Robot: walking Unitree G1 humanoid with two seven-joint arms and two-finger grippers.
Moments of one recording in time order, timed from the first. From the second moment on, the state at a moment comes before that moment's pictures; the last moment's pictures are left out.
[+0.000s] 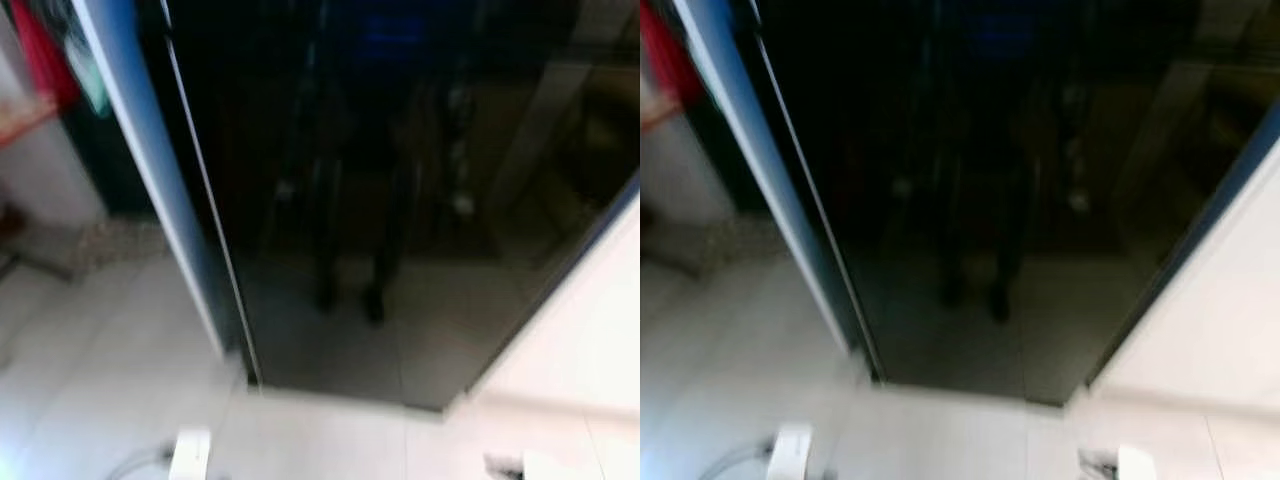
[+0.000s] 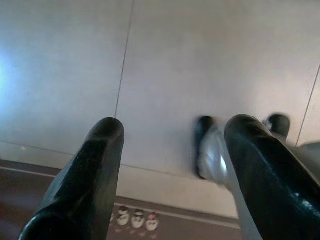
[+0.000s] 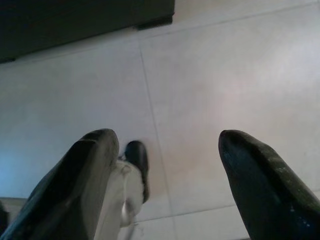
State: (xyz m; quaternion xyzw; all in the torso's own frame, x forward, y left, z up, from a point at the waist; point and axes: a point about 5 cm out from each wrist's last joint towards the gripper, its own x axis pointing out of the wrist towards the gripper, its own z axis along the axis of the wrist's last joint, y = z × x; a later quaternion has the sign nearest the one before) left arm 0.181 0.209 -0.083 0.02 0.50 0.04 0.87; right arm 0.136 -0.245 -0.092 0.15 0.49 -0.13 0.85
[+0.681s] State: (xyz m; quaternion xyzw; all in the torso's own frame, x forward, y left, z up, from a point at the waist) left arm 0.153 0.211 -0.094 0.03 0.52 0.04 0.85; right arm 0.106 -0.248 -0.100 0.15 0.50 -0.15 0.84
